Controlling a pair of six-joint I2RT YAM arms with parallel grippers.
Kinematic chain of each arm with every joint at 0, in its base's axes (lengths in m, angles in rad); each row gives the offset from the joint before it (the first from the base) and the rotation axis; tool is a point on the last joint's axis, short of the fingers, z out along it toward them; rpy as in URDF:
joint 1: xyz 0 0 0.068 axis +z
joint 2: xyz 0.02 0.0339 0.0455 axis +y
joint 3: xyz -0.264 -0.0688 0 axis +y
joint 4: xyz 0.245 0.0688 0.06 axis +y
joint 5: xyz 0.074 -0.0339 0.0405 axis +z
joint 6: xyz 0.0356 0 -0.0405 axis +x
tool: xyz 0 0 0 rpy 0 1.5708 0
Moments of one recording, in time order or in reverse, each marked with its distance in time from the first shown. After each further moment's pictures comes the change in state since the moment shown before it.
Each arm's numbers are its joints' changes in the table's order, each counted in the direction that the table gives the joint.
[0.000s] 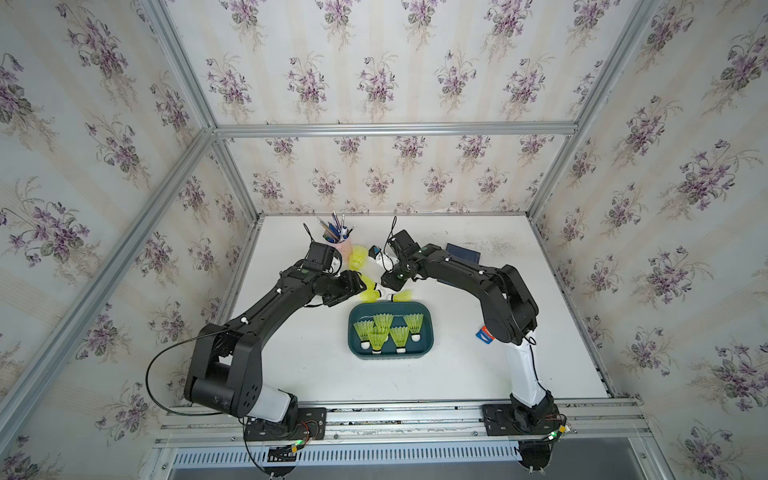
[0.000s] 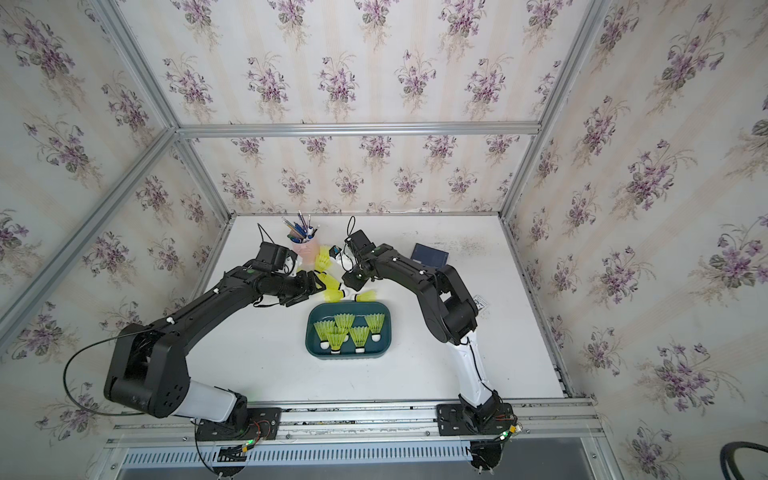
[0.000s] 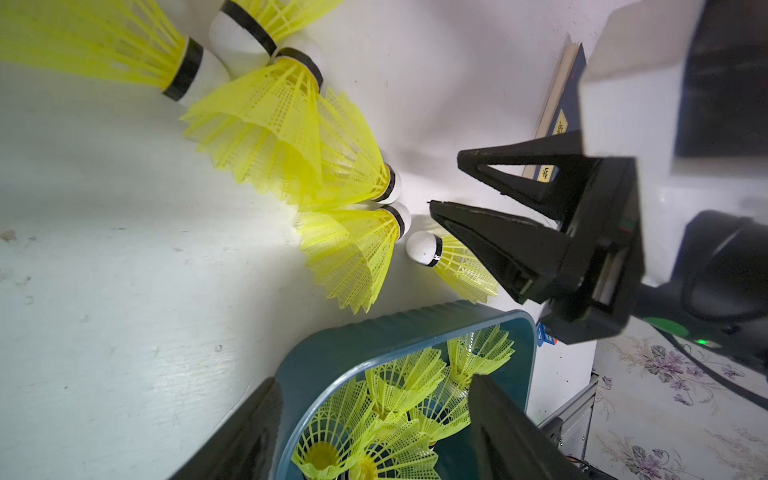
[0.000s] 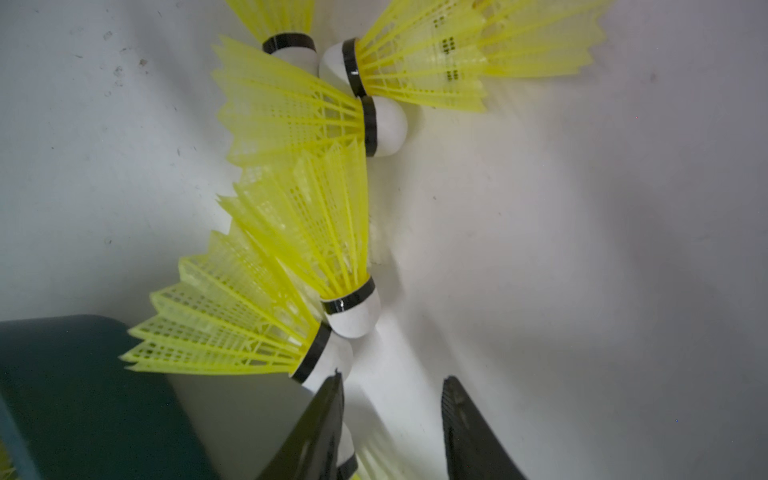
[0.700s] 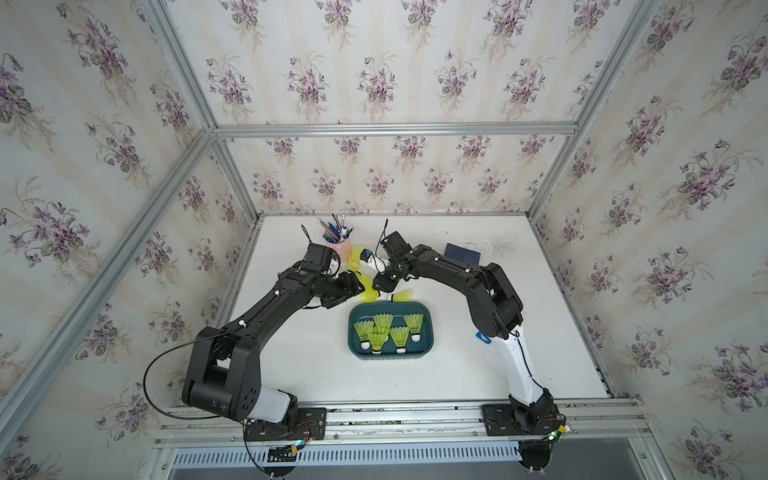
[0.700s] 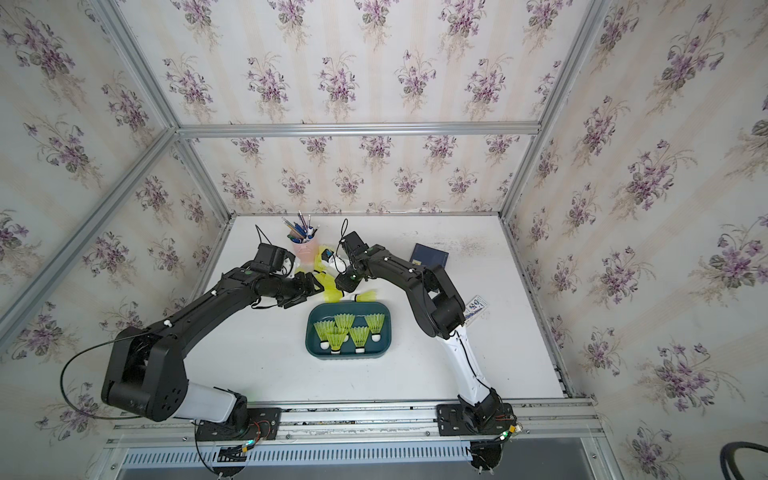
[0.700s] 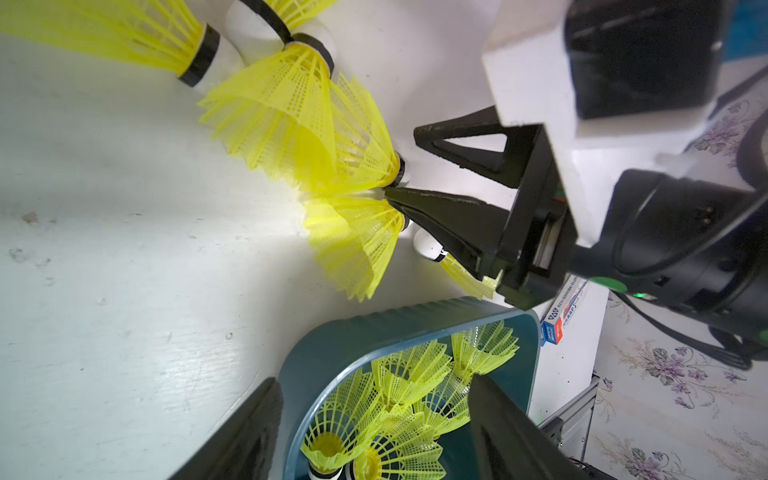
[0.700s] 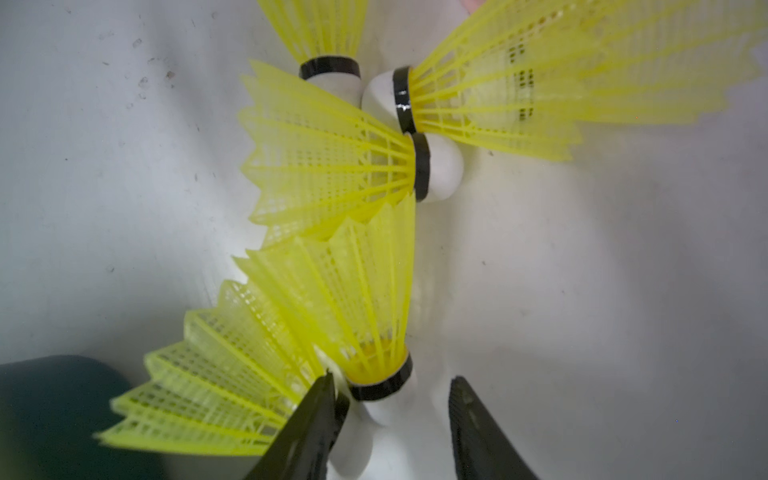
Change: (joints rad) left arm 0.006 -0.012 0.008 0.014 0.000 0.001; right arm 0.013 0.113 -0.095 -0.006 0.072 -0.038
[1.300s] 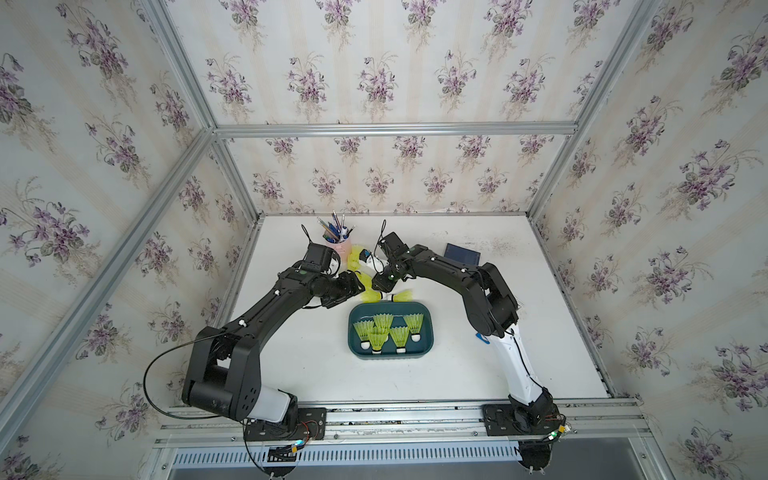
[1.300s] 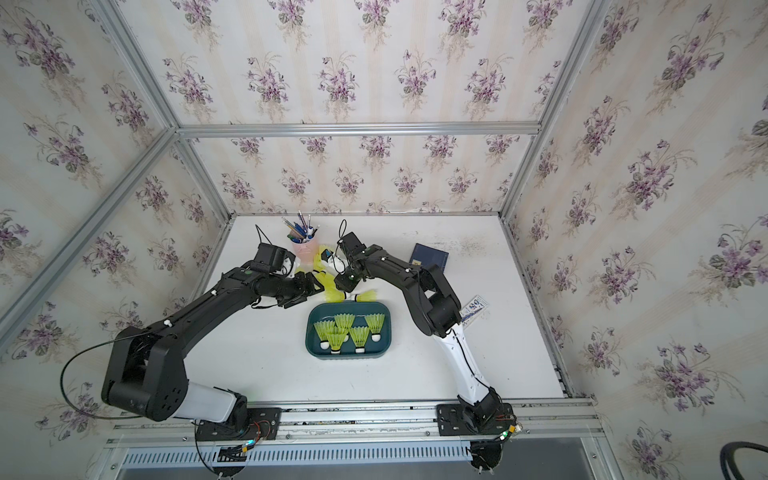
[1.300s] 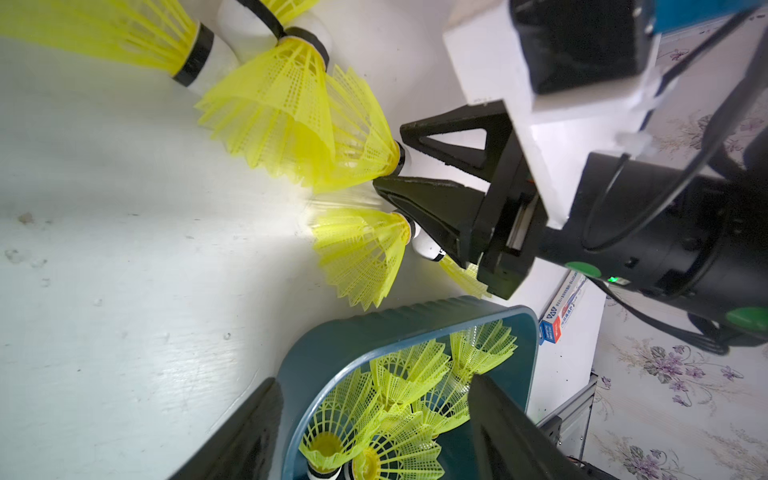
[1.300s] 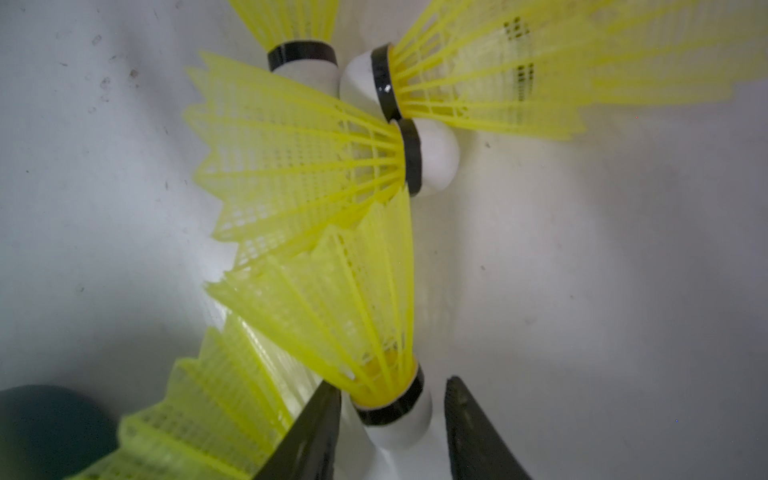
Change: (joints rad) left arm 0.000 0.000 0.000 0.000 -0.003 0.000; right arm 0.003 0.038 -0.045 0.021 -0.018 0.036
